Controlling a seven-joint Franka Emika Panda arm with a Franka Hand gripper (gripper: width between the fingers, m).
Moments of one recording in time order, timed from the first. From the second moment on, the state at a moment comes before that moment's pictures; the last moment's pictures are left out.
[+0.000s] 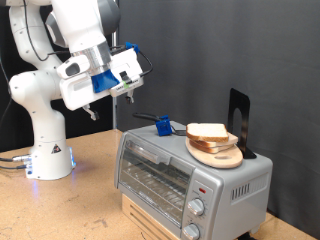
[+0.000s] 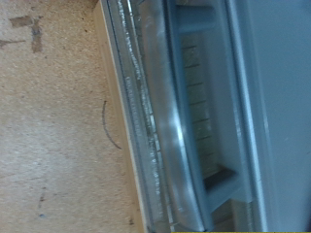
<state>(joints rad) 0.22 -0.46 -0.29 -2.49 0.25 2.18 0.79</state>
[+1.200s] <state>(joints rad) 0.27 -0.38 -0.27 -2.70 0.31 2.50 0.63</state>
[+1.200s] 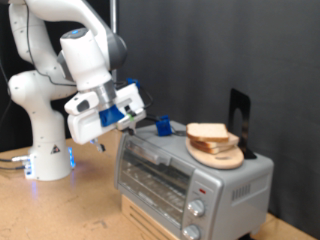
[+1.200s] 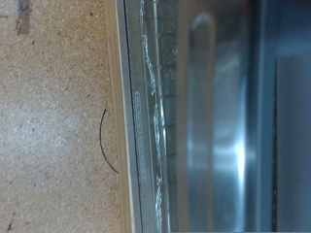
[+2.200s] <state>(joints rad) 0.31 -0.32 -0.25 -2.73 0.38 2.64 0.66</state>
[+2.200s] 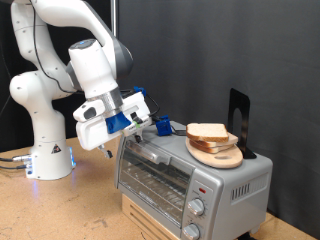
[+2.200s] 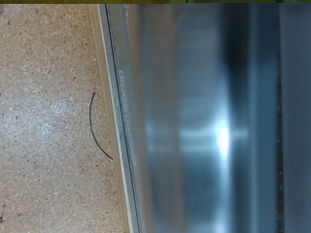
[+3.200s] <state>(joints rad) 0.21 -0.22 -0.25 -2.65 0.20 2.67 0.75</state>
